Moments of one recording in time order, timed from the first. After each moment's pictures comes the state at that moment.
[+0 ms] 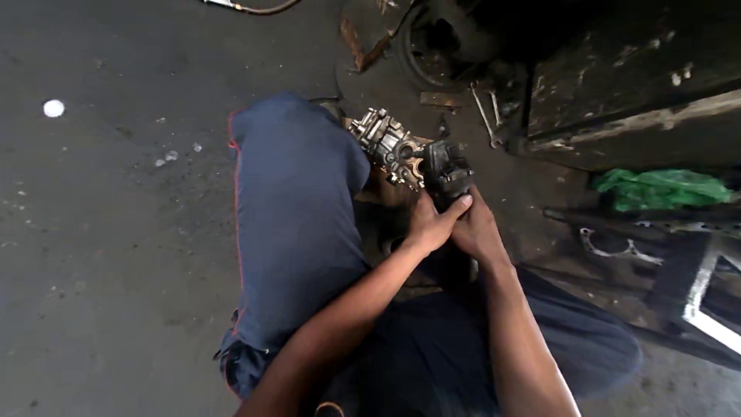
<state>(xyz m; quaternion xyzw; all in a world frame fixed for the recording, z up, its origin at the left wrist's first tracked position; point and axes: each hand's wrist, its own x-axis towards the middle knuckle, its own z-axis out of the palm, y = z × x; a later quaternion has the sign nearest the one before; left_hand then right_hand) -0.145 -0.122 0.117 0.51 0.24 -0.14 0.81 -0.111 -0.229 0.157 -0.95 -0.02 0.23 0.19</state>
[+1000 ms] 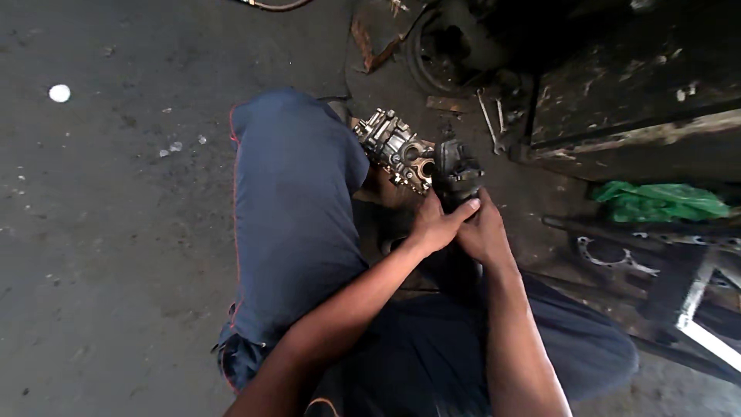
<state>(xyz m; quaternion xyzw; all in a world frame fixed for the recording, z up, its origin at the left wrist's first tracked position) -0.145 -0.109 0.128 0.53 0.21 -0.15 0.81 -0.112 -0.223 0.166 -0.96 -0.03 0.21 0.21</state>
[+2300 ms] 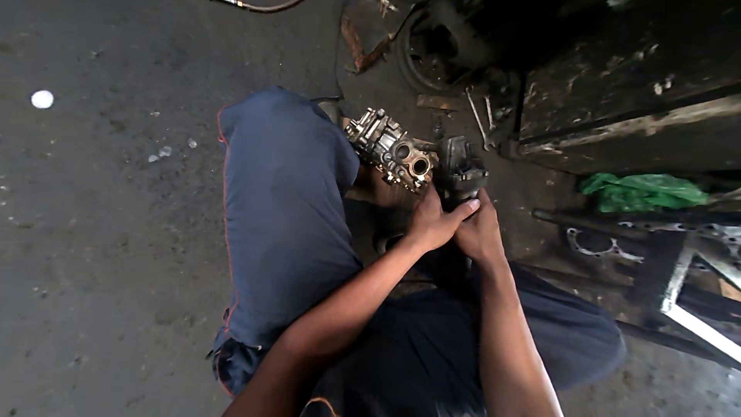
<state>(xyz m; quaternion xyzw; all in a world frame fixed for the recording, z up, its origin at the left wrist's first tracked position) -0.142 -0.113 0.132 0.59 0.18 -0.17 0.77 -0.117 -0.234 0.162 -0.95 -0.01 0.17 0.27</state>
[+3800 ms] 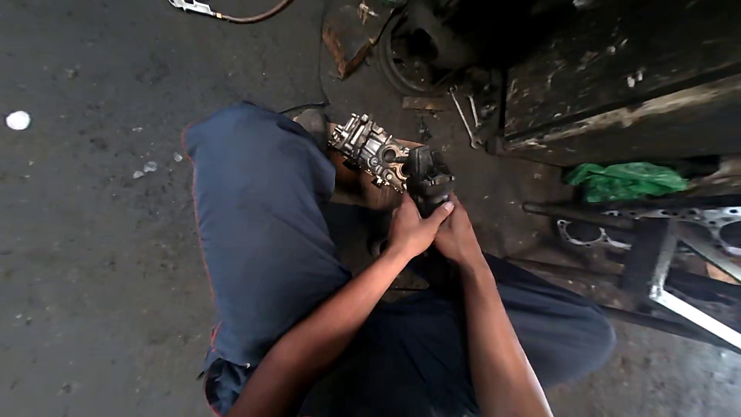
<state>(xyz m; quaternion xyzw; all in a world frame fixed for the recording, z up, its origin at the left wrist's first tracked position) -0.149 -0.112 0.126 0.61 0.23 -0.18 0.74 -0.122 -0.229 0.152 -0.93 -0.01 0.22 0.28</state>
